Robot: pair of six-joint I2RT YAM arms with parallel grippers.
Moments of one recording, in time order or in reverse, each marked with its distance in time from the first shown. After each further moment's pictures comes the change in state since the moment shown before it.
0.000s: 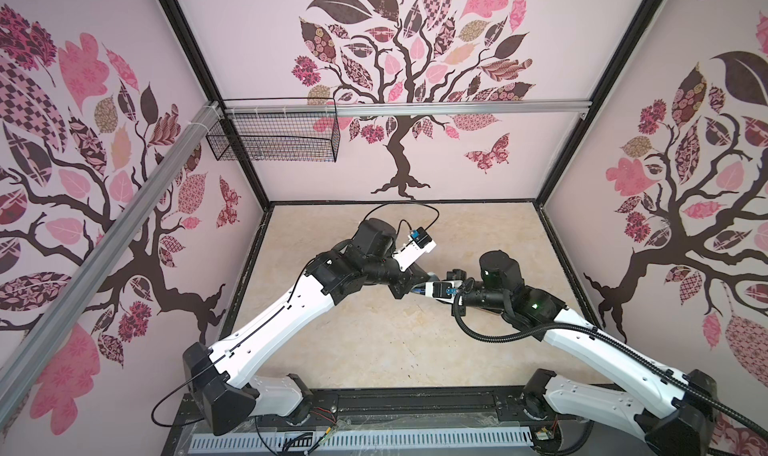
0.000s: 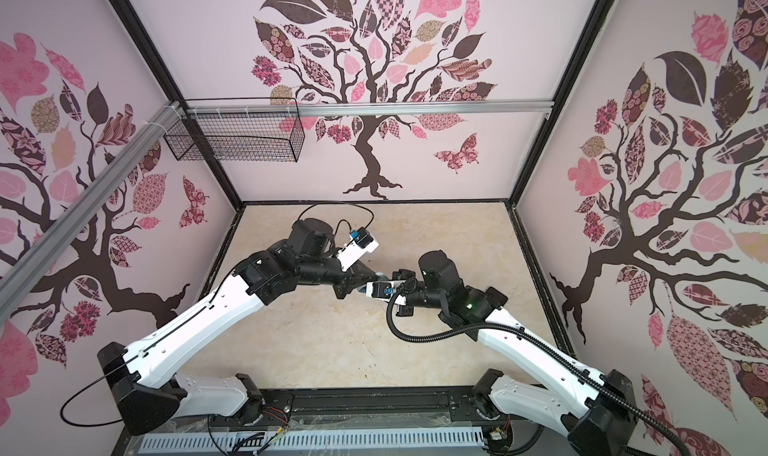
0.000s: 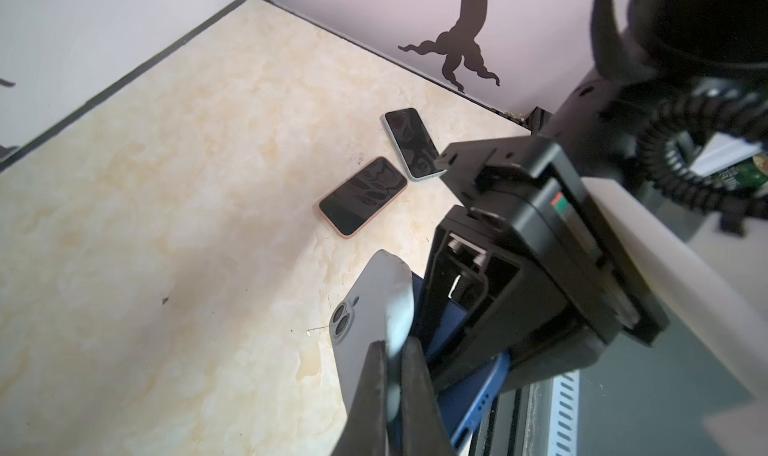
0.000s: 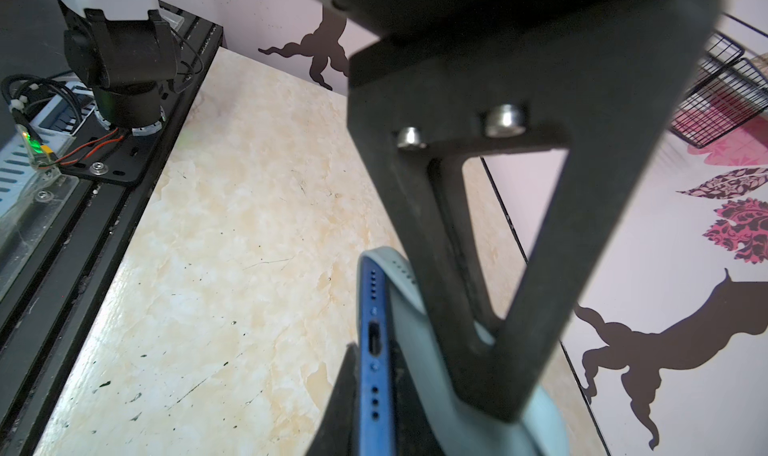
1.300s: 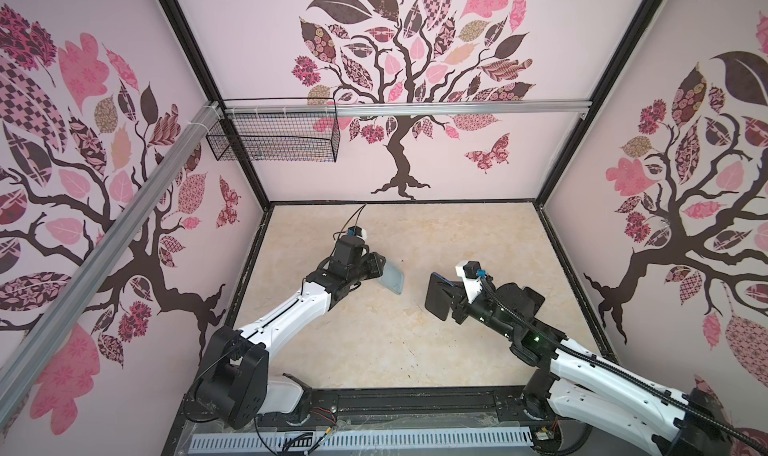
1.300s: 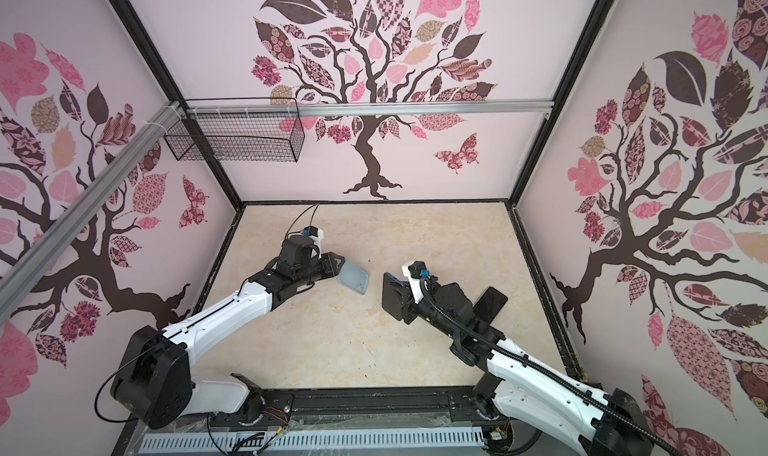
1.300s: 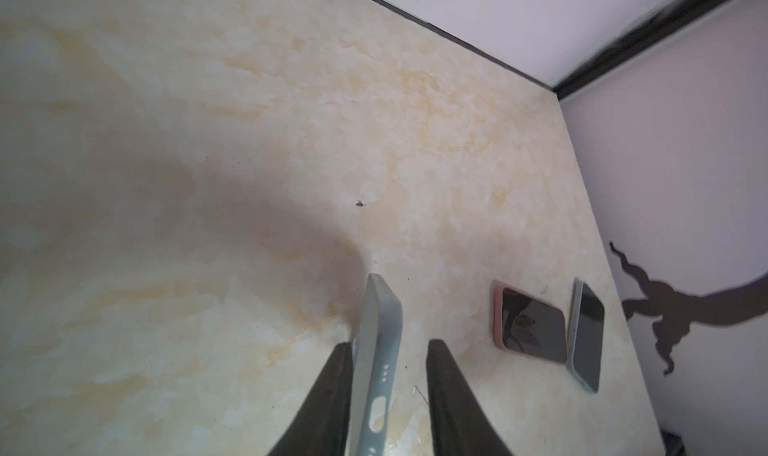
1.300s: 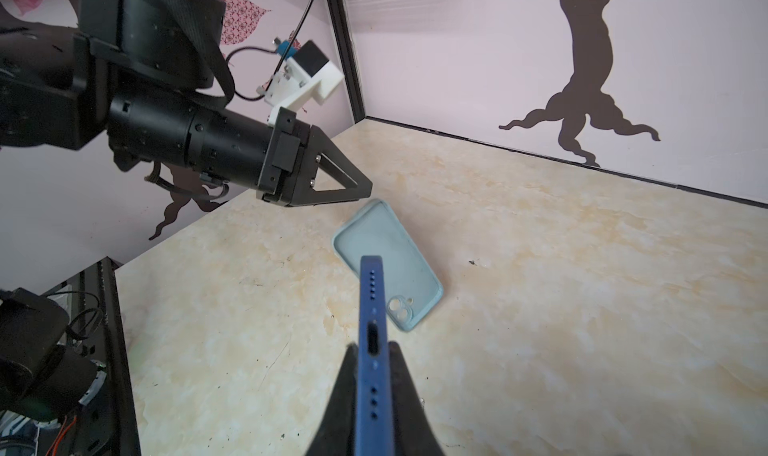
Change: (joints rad) left arm 0.260 0.018 -0.509 0.555 -0.351 -0.702; right arm 0.028 -0.196 -0.381 0.426 0.420 0.935
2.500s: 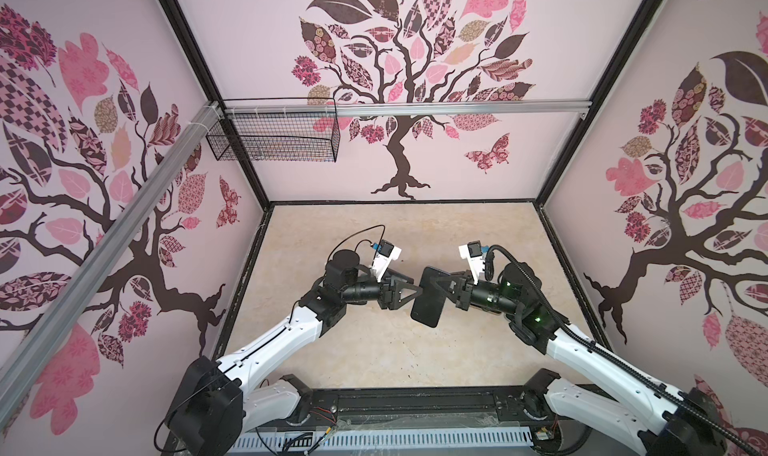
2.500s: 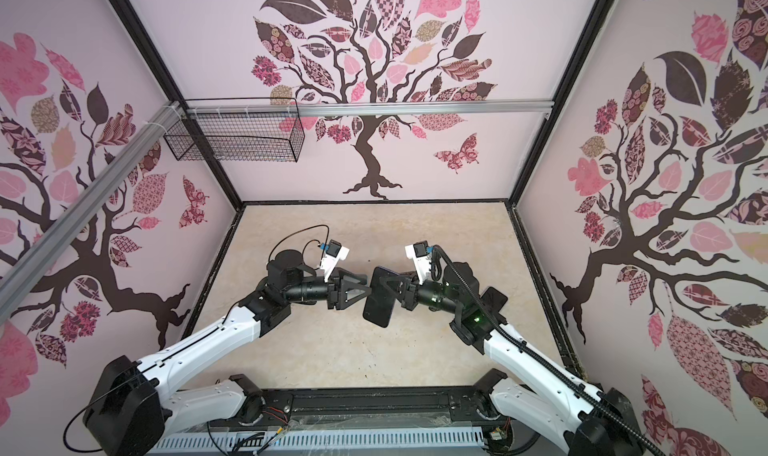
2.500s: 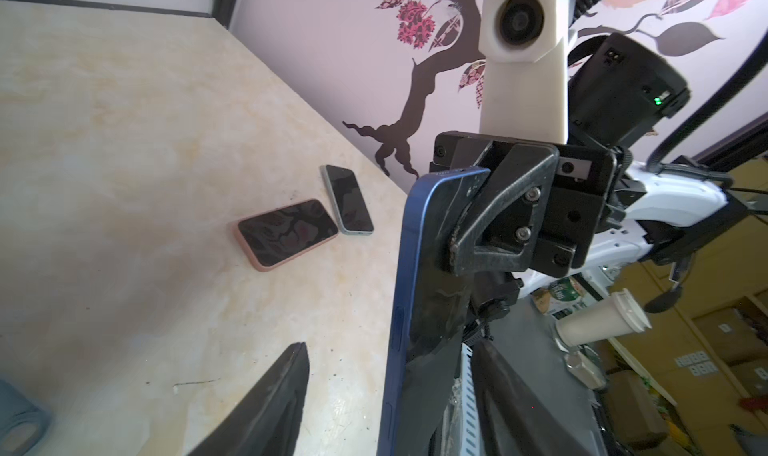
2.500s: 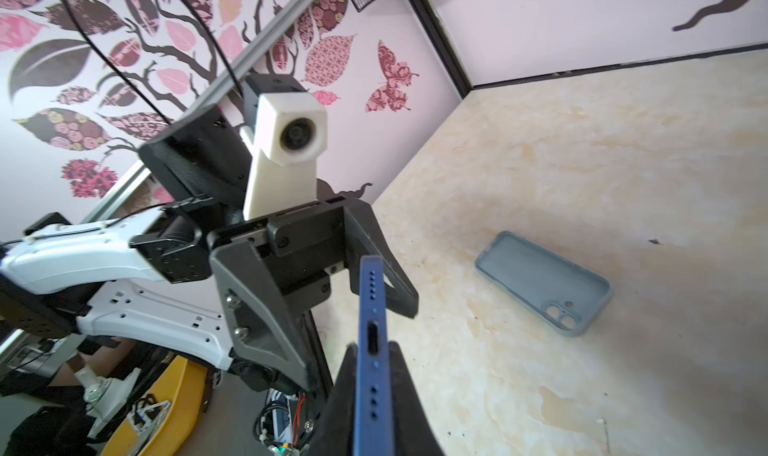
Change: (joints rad) left arm -0.121 -0.188 -0.152 0.351 0.740 0.171; right arm -0.174 0.097 0.130 0.051 -0.529 0.410
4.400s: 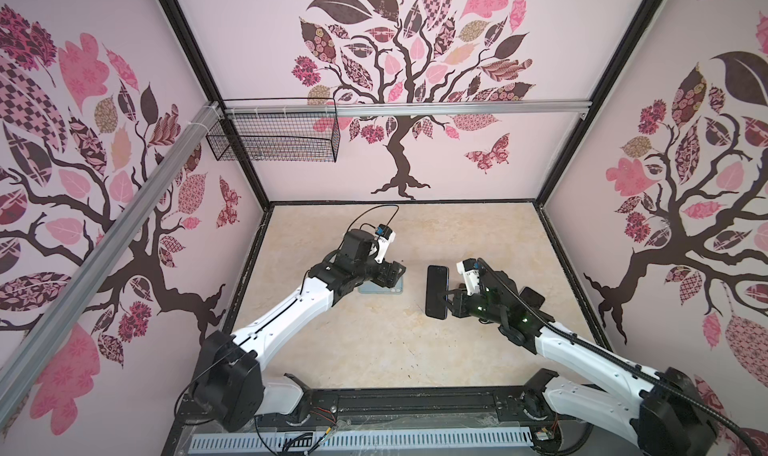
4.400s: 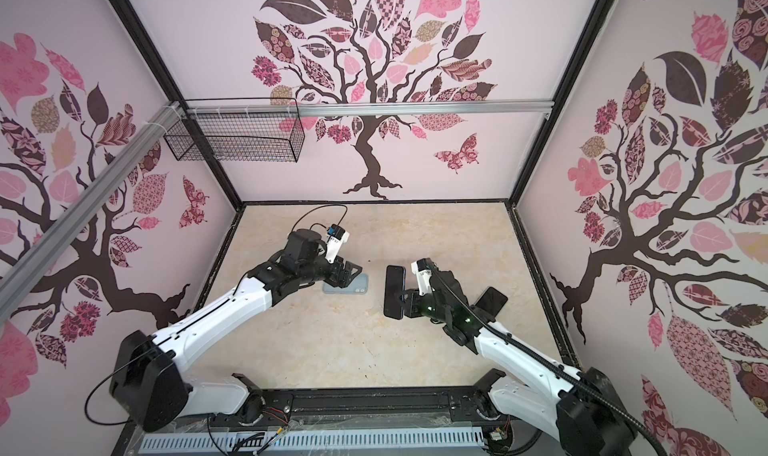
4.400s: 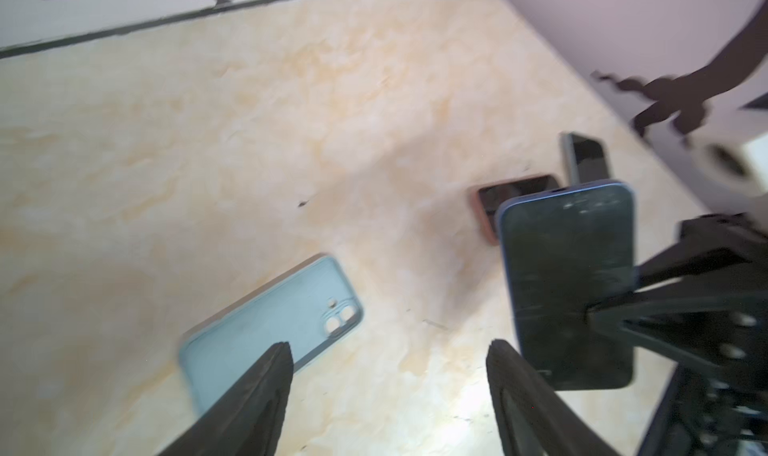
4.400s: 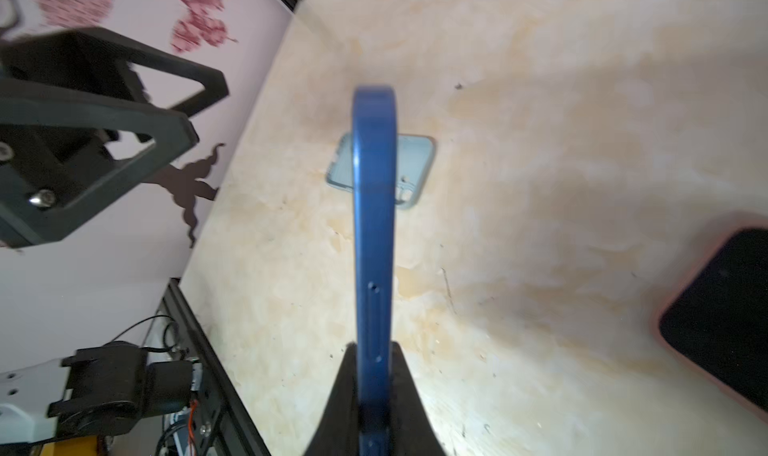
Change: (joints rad) left arm 0.035 0.243 0.358 -0.624 -0.655 0.390; right arm 0.002 0.132 -0.047 -0.320 0.307 -0.014
